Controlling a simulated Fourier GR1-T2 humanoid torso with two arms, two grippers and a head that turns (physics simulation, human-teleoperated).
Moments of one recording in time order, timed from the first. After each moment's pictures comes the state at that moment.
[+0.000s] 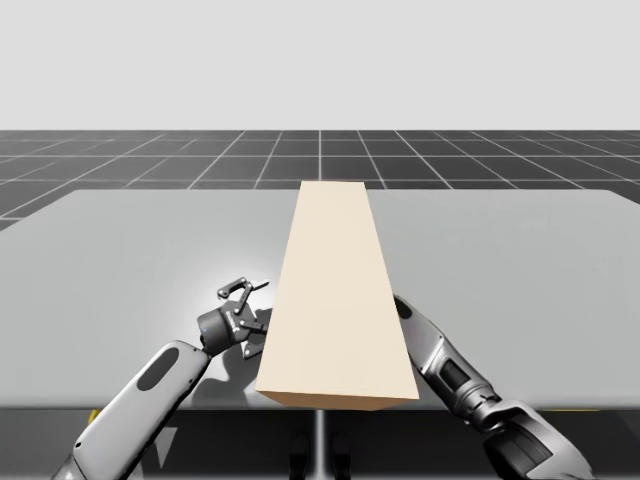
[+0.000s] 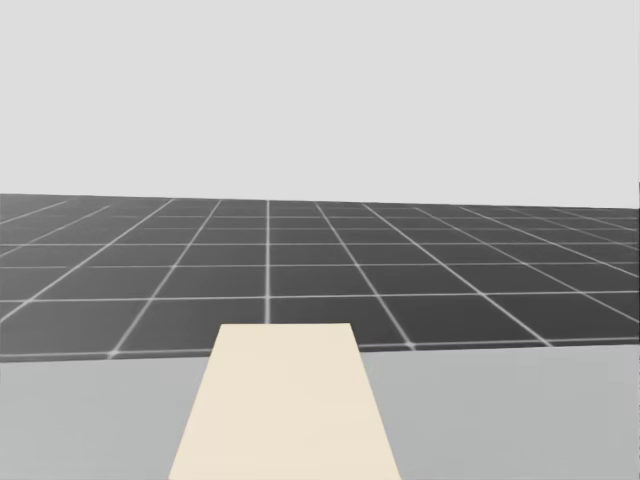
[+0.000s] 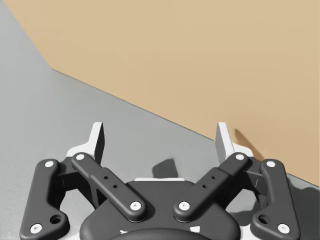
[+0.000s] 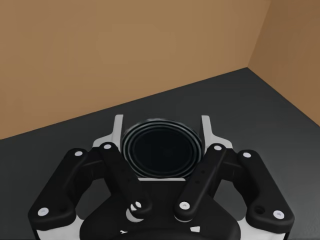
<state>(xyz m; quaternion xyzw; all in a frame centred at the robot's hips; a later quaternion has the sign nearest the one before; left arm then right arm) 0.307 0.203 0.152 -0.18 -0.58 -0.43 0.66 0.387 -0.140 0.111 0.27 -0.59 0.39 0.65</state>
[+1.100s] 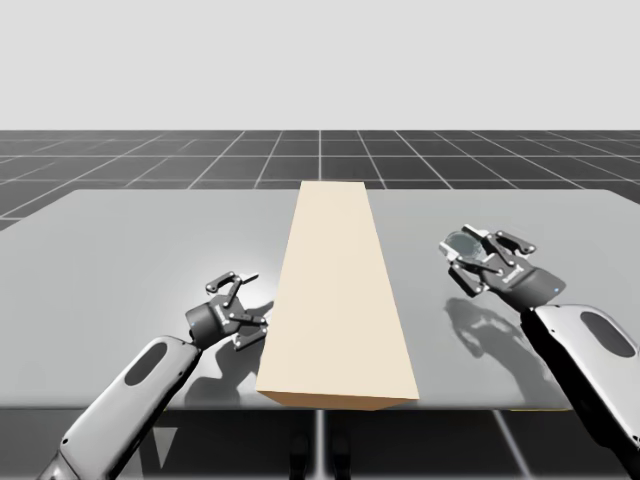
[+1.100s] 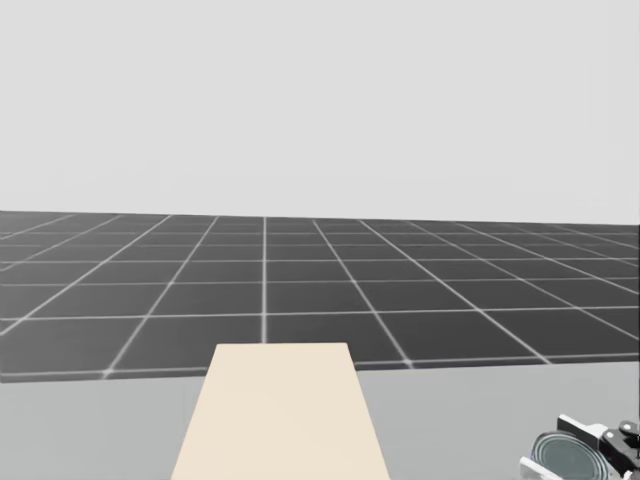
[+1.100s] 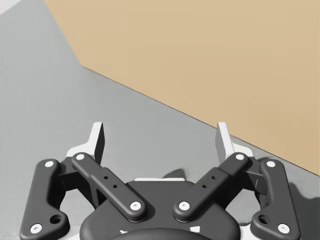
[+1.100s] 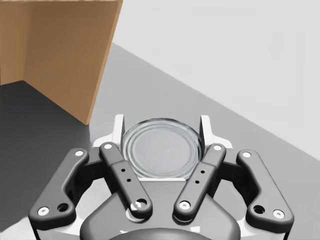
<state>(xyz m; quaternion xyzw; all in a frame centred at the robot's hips) 0.313 0.221 0.160 -0.17 -0.60 -0.41 0.67 0.340 -0.351 0.228 0.07 -0.72 0.29 0.63</state>
